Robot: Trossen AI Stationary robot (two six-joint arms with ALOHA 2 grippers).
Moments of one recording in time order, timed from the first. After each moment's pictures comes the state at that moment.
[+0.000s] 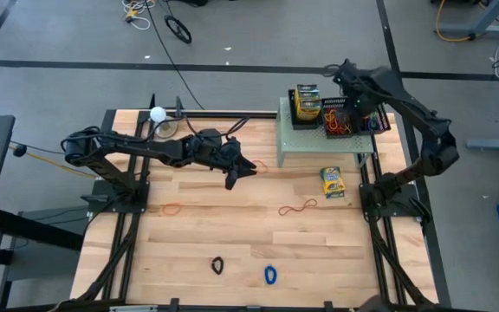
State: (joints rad) left arm 0.18 1.48 0.85 0.31 0.24 -0.30; right arm -0.91 1.46 1.48 -1.49 0.39 0.22
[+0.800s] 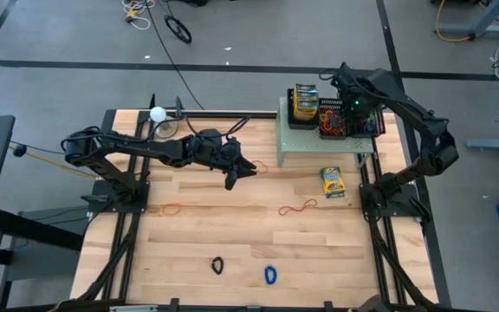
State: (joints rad) left arm 0.18 1.48 0.85 0.31 0.24 -0.30; right arm -0.91 1.46 1.44 -1.47 0.25 0.28
